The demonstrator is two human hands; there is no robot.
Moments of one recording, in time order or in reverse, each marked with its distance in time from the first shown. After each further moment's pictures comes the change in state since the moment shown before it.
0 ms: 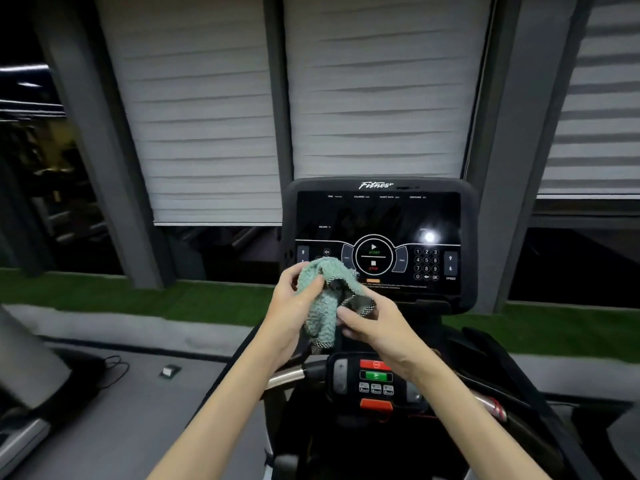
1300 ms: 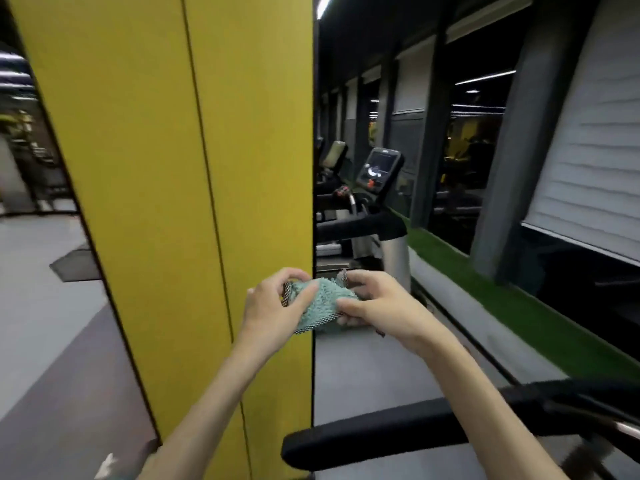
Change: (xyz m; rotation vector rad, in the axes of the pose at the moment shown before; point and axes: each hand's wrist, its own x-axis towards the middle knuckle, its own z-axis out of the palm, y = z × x) left_hand -0.481 0.127 -0.201 1.039 1.334 0.079; right_hand -0.206 -0.083 0.383 -0.137 -1.229 -0.104
